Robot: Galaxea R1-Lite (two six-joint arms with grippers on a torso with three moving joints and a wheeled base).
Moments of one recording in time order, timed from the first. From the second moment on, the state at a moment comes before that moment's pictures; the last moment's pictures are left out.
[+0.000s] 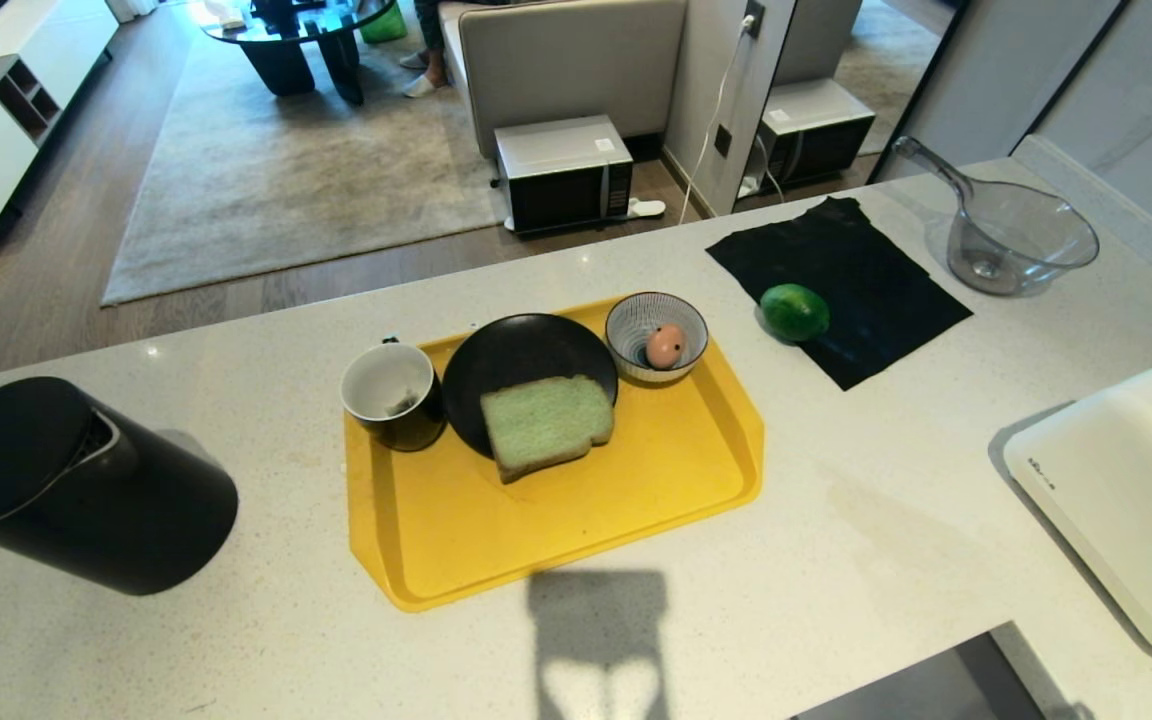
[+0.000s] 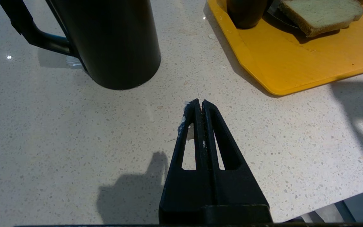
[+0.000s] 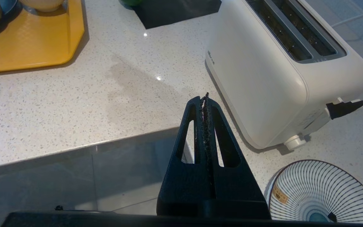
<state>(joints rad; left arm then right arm) 0.00 0.00 0.00 -0.05 0.01 -0.02 0.01 0.00 0.00 -0.13 -0.10 -0.08</state>
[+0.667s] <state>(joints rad) 0.00 0.00 0.00 -0.05 0.01 -0.02 0.01 0.00 0.00 0.02 0.01 -0.06</state>
